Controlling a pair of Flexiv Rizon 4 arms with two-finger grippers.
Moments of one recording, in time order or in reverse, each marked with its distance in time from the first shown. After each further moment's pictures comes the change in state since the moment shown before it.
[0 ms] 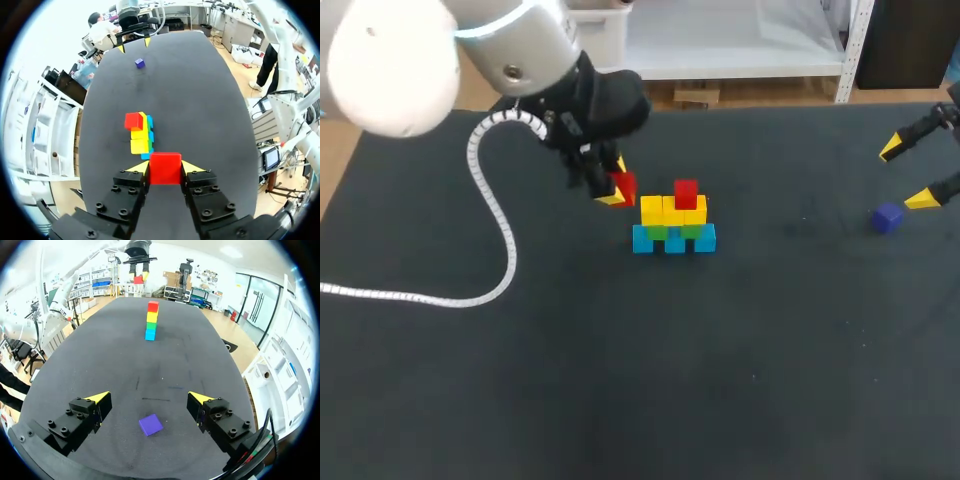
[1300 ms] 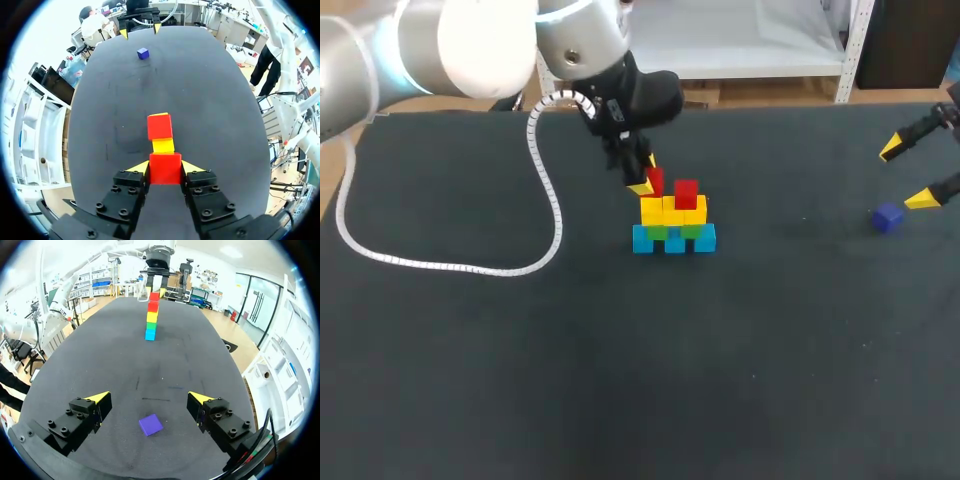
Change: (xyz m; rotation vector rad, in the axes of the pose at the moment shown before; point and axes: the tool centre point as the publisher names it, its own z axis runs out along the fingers) left arm -0.006 0.058 0.069 0.133 0.004 0.005; right arm 0.000 0.000 0.000 0.000 0.000 0.000
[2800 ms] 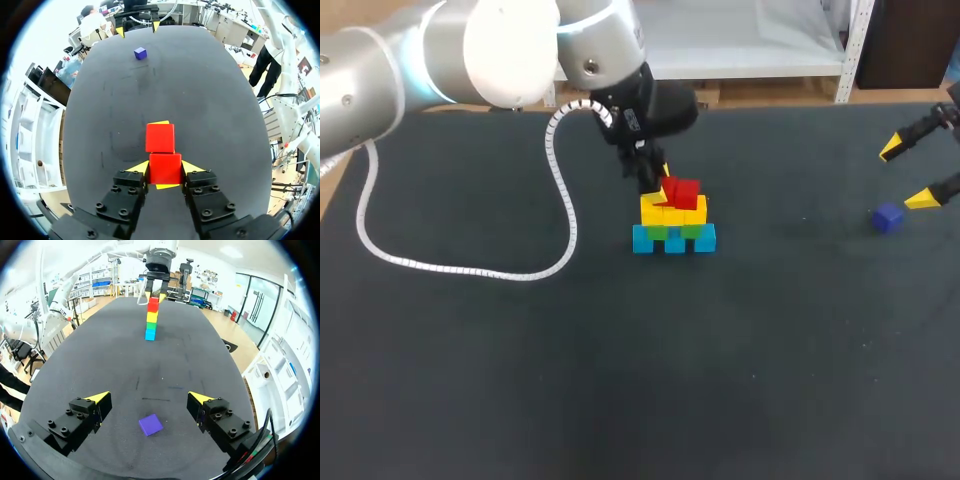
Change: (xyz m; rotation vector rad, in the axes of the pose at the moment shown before) left arm -0.012 0.001 0.021 0.025 -0.004 0.004; right arm 0.000 0.000 0.000 0.000 0.000 0.000
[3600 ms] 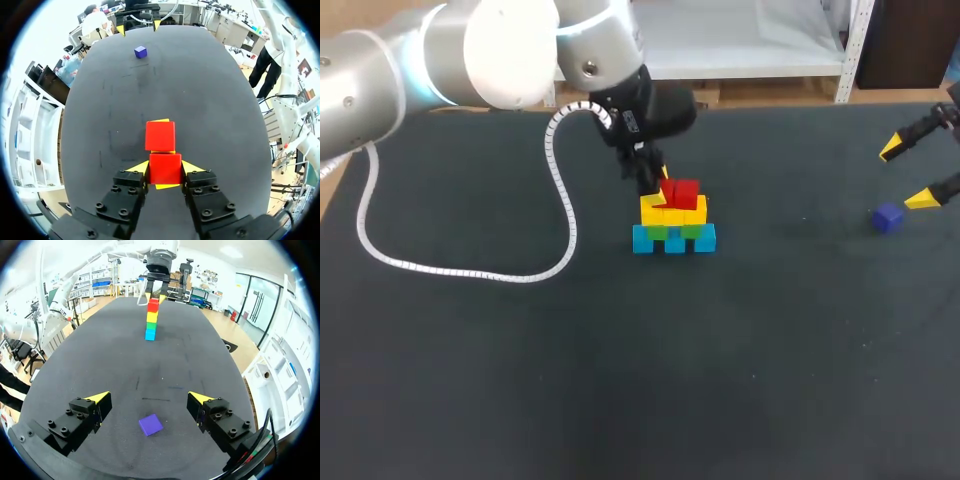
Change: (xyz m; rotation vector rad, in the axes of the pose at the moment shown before) left arm 0.002 0.000 0.003 0.010 -0.005 -0.010; right arm 0.000 0.000 0.000 0.000 0.000 0.000
